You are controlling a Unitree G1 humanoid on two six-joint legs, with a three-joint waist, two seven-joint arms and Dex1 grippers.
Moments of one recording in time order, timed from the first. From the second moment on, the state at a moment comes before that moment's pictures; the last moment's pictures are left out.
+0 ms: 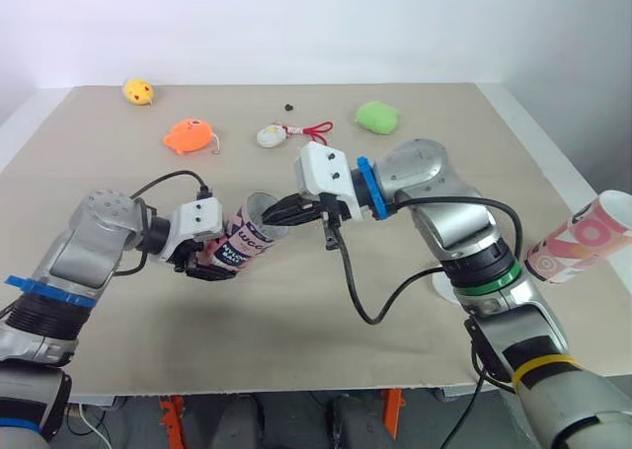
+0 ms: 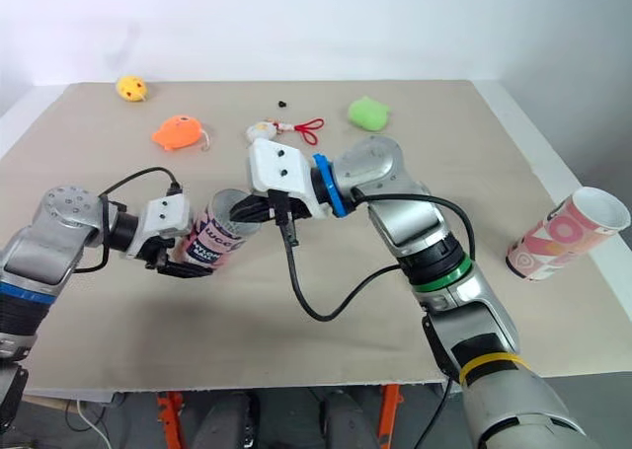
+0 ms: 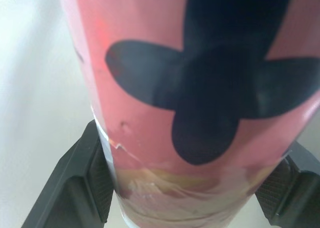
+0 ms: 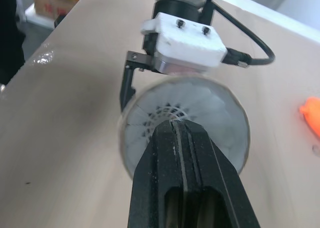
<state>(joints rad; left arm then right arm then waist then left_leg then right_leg) -0.62 0.82 -0.21 0.03 -0.09 0.44 -1.39 -0.99 -0.43 0.33 -0.02 0.19 0.45 1.26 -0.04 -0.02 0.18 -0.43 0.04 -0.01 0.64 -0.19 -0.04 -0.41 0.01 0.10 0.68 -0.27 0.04</state>
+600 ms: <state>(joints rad) -0.44 0.26 -0.12 -0.06 -0.26 0.33 -0.90 -0.56 -1.08 0.08 0.01 0.21 0.49 1.34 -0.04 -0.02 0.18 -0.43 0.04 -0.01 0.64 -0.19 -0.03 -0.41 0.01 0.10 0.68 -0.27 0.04</state>
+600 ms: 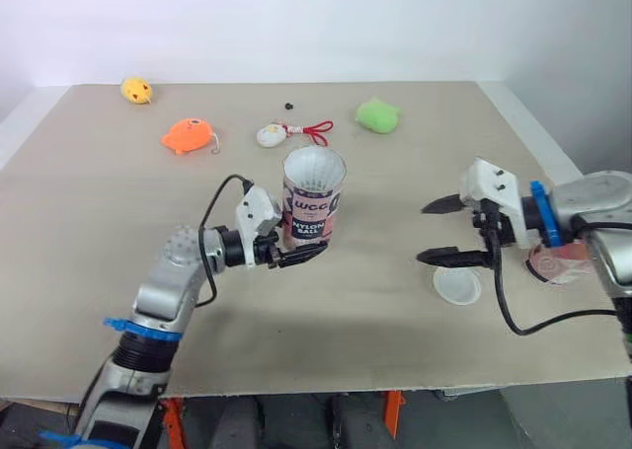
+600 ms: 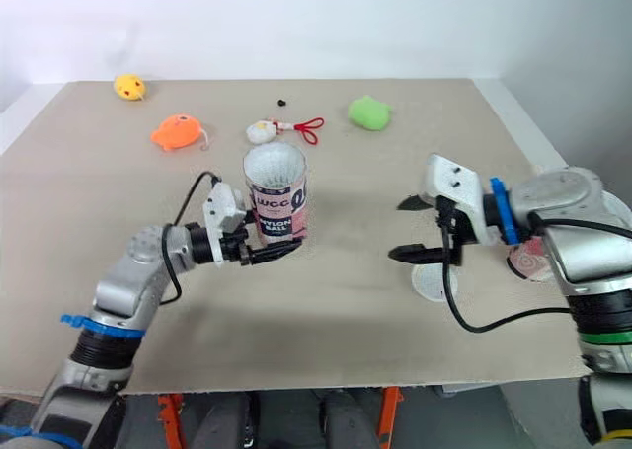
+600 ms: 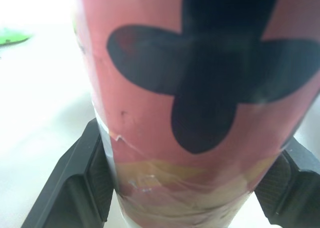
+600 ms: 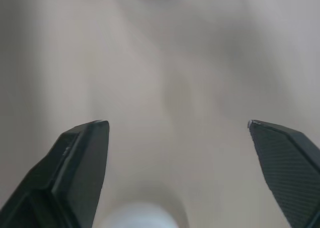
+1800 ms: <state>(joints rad) -0.32 0.18 -0.20 0.11 -0.19 0.11 -0.77 -0.63 -0.95 0.12 0.24 0.18 0.42 1.33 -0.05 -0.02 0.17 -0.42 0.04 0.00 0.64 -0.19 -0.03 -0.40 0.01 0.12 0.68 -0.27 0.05</state>
